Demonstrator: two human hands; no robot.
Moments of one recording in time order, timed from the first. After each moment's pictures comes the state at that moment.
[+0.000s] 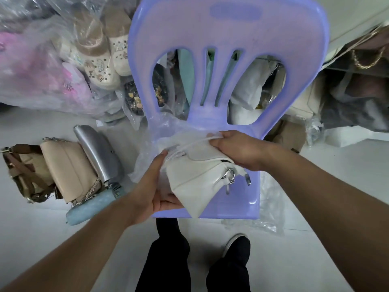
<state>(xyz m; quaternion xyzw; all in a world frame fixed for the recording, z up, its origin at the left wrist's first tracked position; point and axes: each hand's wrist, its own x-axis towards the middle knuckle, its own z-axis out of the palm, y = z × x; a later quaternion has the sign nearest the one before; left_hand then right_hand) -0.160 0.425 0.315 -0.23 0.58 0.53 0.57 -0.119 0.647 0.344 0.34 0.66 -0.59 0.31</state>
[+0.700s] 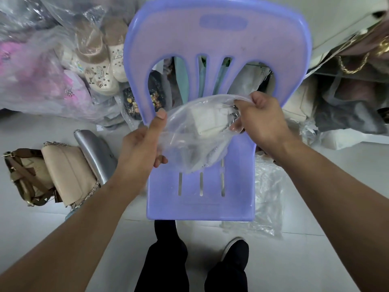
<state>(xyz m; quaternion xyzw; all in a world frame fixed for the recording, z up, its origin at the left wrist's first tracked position) -0.193 0.469 0.373 -0.13 0.74 0.58 0.32 -0.122 0.684 0.384 0.43 0.74 -0.51 0.01</state>
